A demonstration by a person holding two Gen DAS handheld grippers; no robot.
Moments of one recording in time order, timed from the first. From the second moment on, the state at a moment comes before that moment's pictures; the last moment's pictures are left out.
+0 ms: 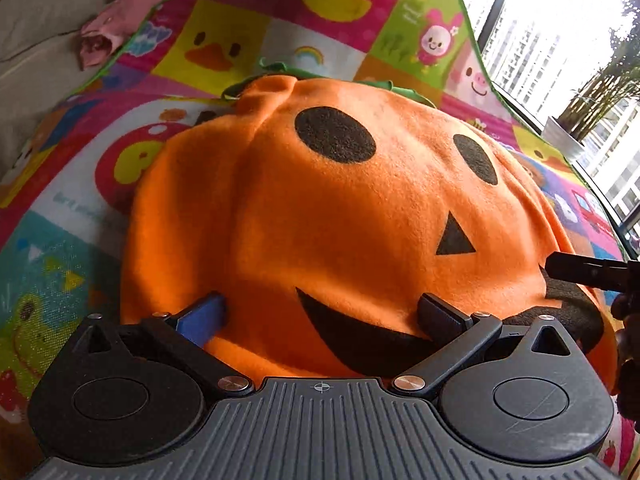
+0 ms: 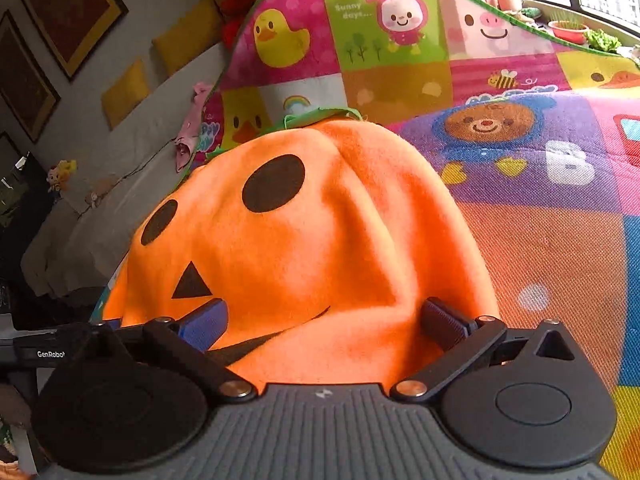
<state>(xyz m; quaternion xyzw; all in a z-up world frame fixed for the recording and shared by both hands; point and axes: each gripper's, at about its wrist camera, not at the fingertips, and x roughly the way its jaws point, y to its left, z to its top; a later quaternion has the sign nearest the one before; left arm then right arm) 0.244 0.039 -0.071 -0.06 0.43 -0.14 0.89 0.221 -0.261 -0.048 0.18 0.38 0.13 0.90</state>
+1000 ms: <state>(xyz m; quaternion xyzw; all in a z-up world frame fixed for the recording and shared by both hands) 0.328 0.075 -0.058 -0.04 0.38 -0.10 0.92 0.328 -0.255 -0.027 0.05 0.34 0.12 0.93</state>
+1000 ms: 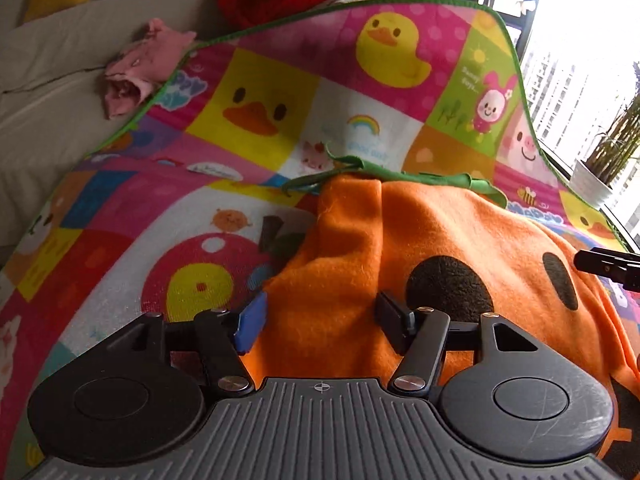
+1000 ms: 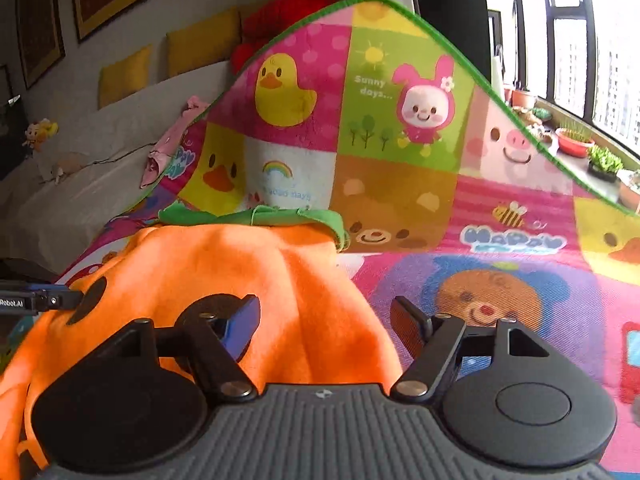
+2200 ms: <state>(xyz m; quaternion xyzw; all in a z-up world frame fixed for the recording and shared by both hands) 0.222 0.065 0.009 -0.06 0.37 -0.20 0.91 0.211 -0.251 0.046 -0.07 0.28 0.14 0.95</state>
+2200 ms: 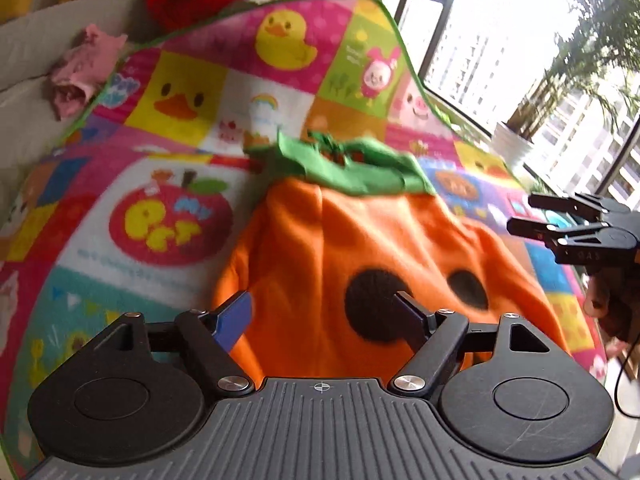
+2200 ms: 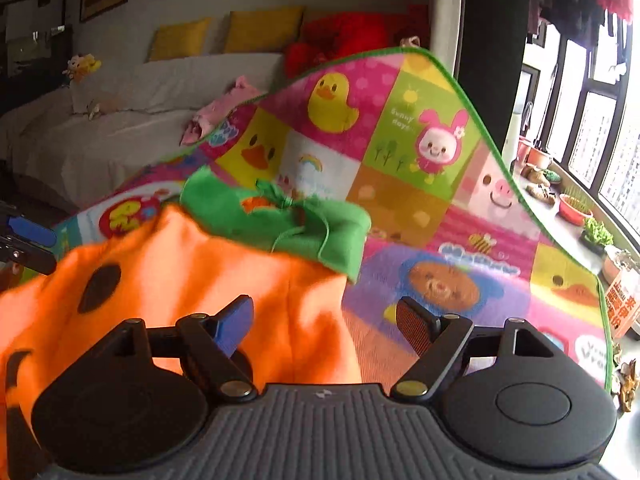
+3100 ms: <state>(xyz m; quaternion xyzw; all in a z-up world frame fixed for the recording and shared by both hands) 0.340 0.004 -0.055 -0.10 0.41 -0.33 0.85 0.260 -0.241 0.034 -0.06 0.30 0.26 0.92</state>
